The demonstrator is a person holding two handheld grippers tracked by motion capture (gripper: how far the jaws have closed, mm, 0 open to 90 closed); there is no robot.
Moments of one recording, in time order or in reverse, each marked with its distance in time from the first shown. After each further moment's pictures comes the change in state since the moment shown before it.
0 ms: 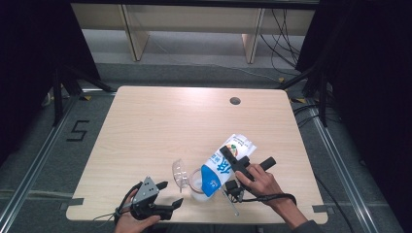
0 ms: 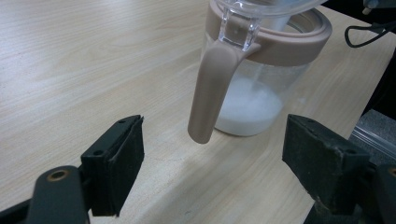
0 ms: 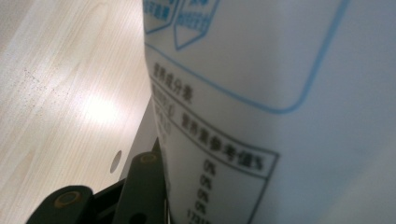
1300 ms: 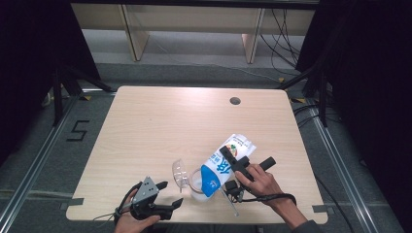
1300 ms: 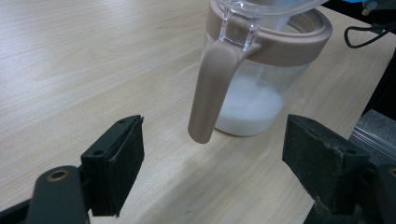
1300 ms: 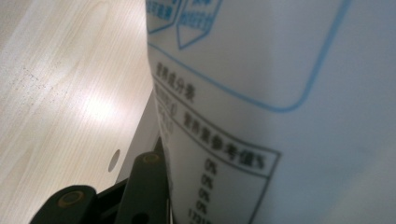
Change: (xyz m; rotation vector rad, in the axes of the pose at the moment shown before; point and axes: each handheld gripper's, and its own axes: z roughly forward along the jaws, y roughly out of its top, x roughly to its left) left arm 0.000 0.000 0.000 -0.002 0.001 -0.006; right arm -0.001 0.001 0.000 0.000 -0.006 -0.012
